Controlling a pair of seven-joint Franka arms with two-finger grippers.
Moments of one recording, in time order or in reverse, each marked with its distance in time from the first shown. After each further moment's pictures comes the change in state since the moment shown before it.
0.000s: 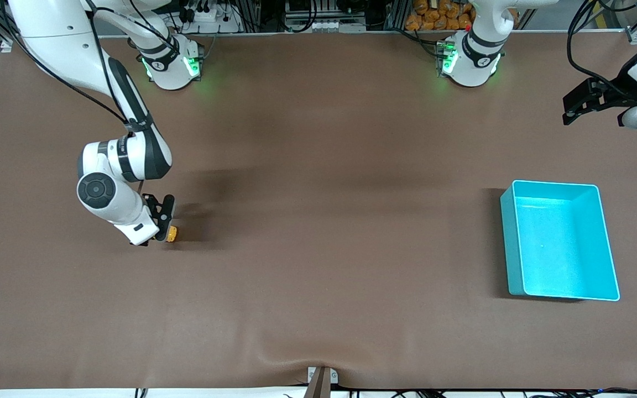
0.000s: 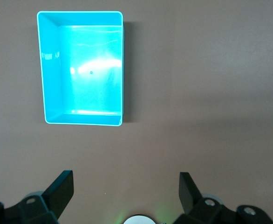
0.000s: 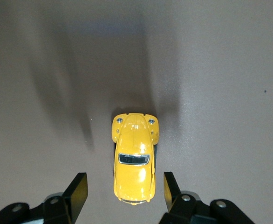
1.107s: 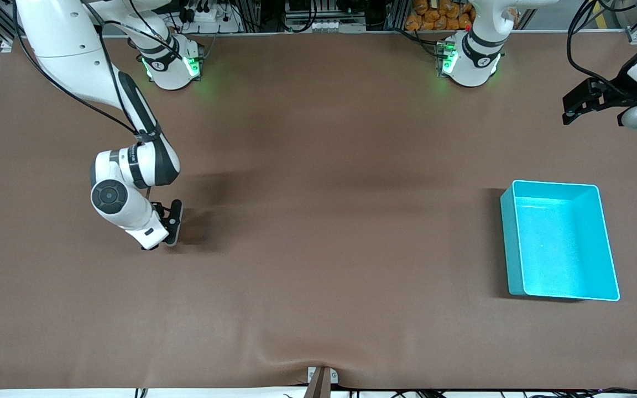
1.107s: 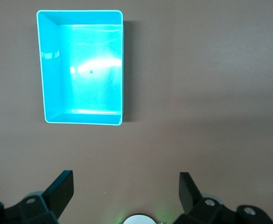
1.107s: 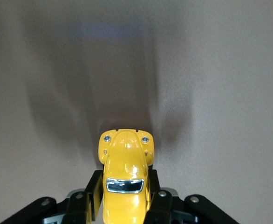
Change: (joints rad) left arm 0.000 0.000 0.000 -0.001 0.000 -0.003 0.000; right arm 0.000 0.073 0.012 0.019 0.000 0.072 -0.050
